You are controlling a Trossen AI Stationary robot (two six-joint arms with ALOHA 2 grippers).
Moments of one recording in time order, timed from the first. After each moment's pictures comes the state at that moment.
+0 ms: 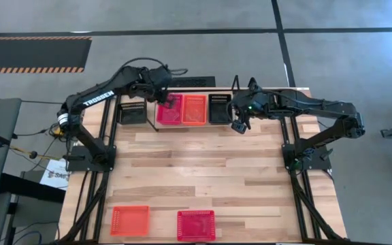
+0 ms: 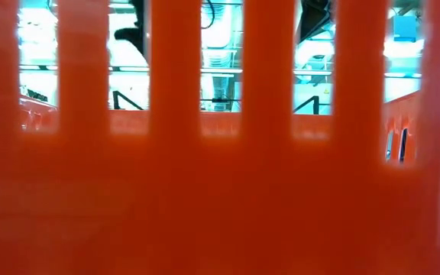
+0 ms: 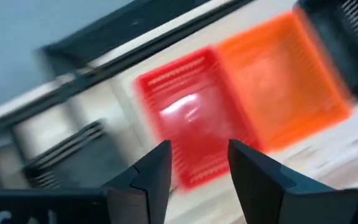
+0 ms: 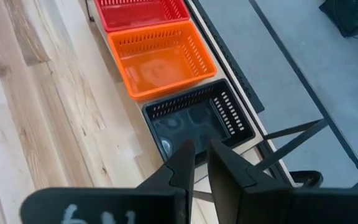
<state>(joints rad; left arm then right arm) 0.43 1.60 1.75 -1.35 -0.30 -0.61 -0.13 1.34 1.47 -1.02 0.44 0.10</state>
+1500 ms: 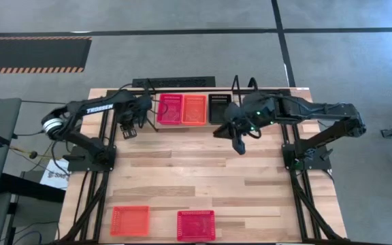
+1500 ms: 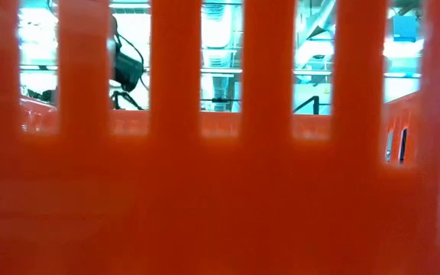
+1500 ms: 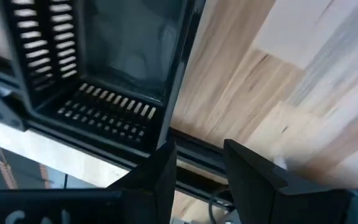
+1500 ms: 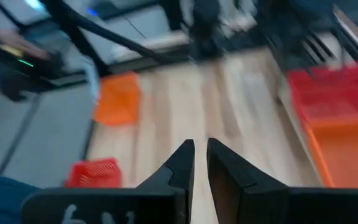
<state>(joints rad) 0.67 1.43 0.91 -1.26 -0.29 0.26 0.00 1.33 1.47 -0.65 -0.11 0.21</state>
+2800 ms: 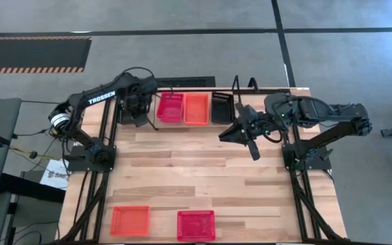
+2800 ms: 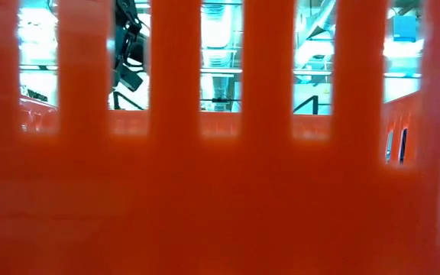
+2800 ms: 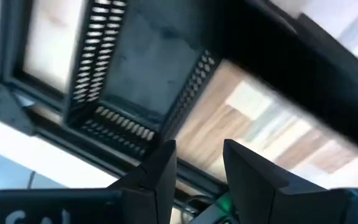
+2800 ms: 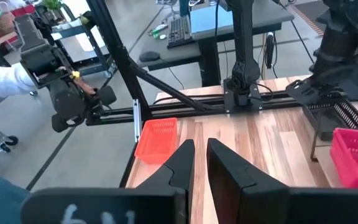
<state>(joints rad) 0.71 1.53 1.25 -1.41 -0.15 0.12 0.10 1.24 1.47 -0.50 -0.10 0.21</state>
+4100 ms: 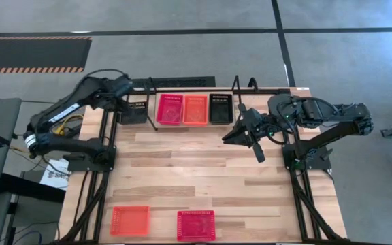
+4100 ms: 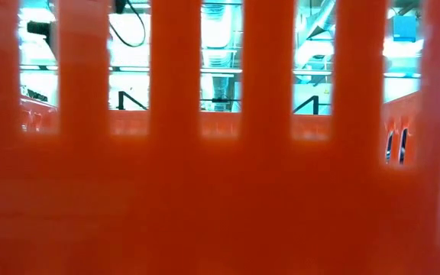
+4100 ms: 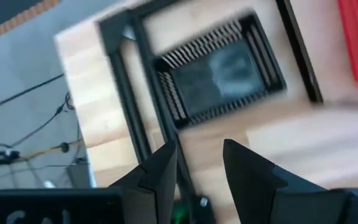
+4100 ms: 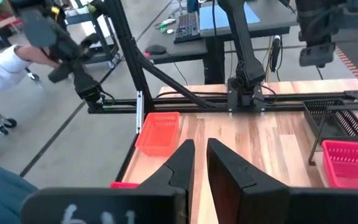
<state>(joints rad) 0.65 1.16 1.29 -1.55 -0.37 -0.60 0.12 1.21 1.47 -0.54 -0.11 0.14</state>
